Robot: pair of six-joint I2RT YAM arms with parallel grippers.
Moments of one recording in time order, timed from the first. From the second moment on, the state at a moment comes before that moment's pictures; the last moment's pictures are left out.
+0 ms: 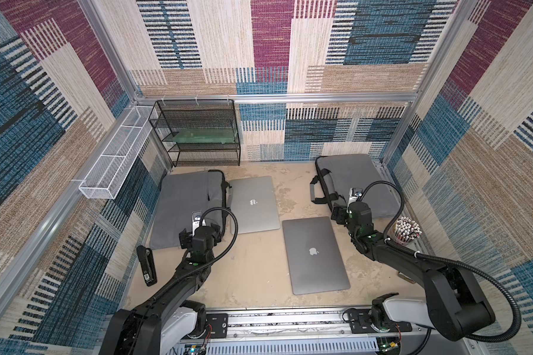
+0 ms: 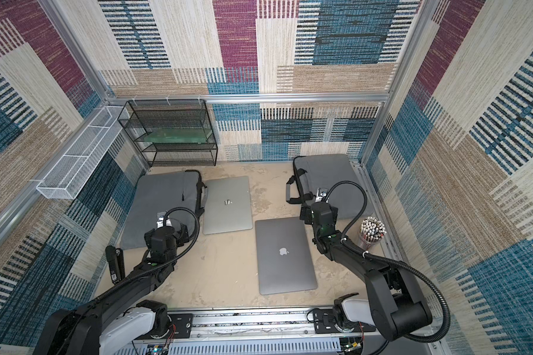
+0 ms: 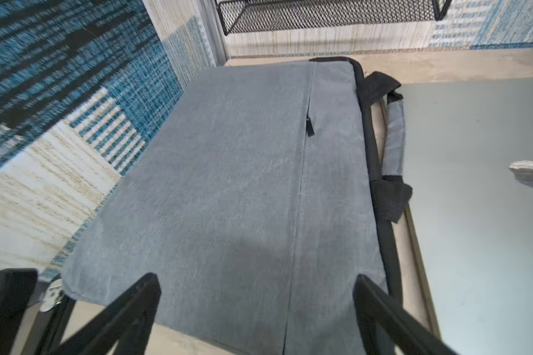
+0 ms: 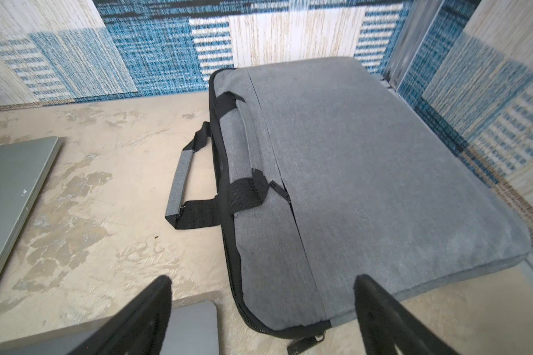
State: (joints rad) left arm -0.20 1.06 0.28 0.30 -0.54 -0.10; right arm 0.29 1.28 0.52 0.33 0.37 0.18
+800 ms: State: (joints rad) left arm 0.04 1.26 0.31 0.59 -0.12 -0.08; right arm 0.01 1.21 0.26 0.81 0.24 0.10
